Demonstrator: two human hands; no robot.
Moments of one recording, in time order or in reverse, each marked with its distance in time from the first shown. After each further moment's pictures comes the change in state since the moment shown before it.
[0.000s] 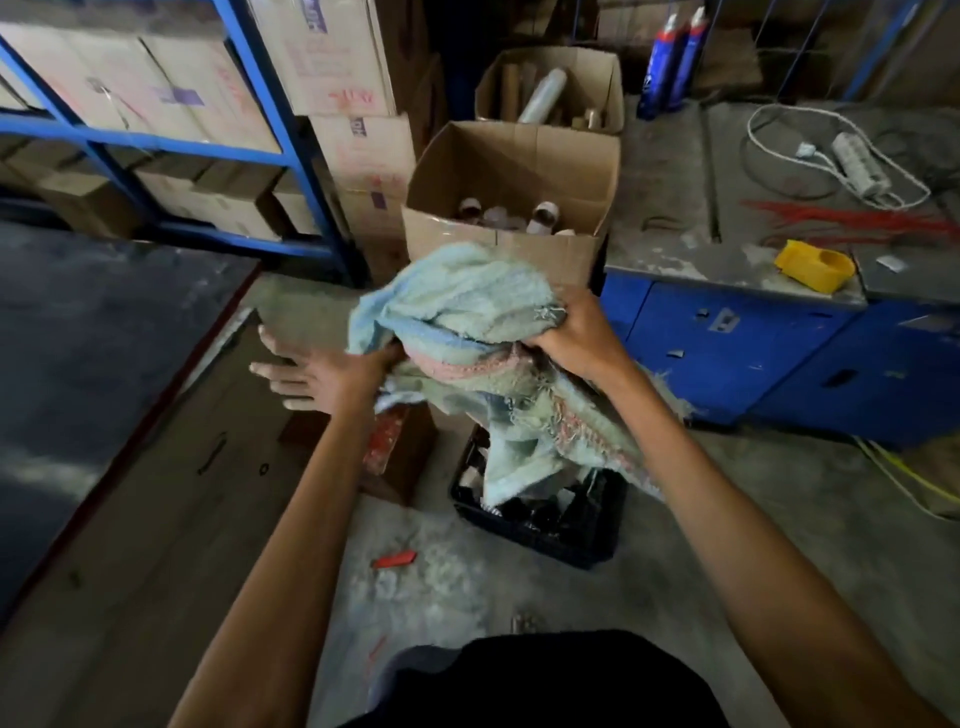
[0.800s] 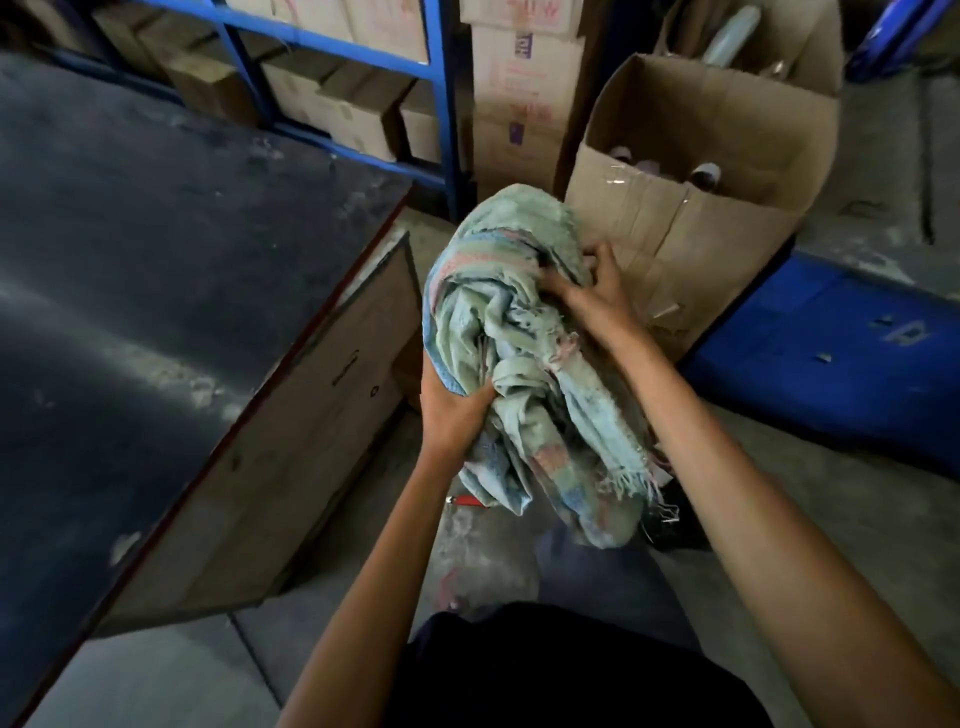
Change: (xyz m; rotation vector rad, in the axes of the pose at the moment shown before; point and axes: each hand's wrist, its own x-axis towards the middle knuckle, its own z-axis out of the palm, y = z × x) left_hand 0.101 -0.161 -0.131 -0.481 -0.417 0.379; right_hand 0.031 -0.108 0.253 0.220 -0.110 0.308
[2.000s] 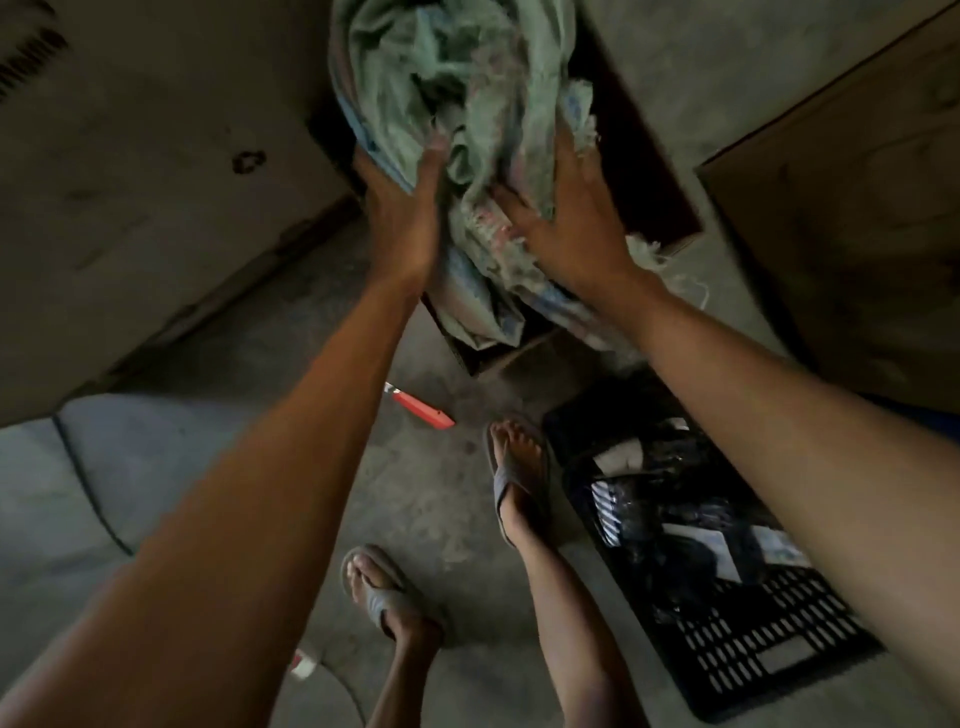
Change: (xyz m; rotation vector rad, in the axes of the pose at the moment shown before) left_hand 0.394 -0.478 0.110 0.023 0.503 -0.534; right_hand 0.424 0.508 0.234 -0.581 -0.581 -0.164
